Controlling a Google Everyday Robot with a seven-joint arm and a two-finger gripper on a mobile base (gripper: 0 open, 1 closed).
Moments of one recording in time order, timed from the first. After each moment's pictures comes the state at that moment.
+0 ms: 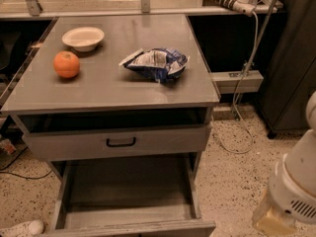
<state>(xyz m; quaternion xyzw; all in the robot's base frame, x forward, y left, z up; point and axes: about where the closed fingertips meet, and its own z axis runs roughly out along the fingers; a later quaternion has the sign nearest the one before) 0.273 -0.204 0.793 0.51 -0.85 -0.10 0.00</state>
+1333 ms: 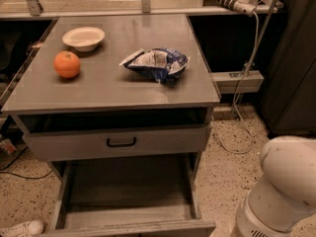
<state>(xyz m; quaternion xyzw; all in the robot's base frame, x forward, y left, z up) 0.245 -0.171 0.695 0.49 -0.85 -0.16 0.04</state>
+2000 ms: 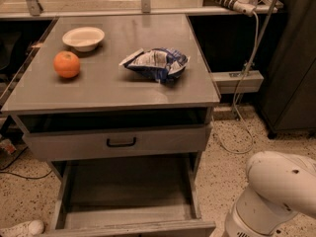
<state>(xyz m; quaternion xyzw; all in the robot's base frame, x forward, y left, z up) 0.248 -0.157 0.638 0.47 -0.86 -0.19 0.05</state>
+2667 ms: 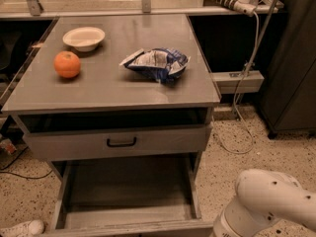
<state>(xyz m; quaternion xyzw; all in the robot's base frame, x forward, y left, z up) 0.268 -0.146 0.568 0.43 -0.88 -0.20 0.02</state>
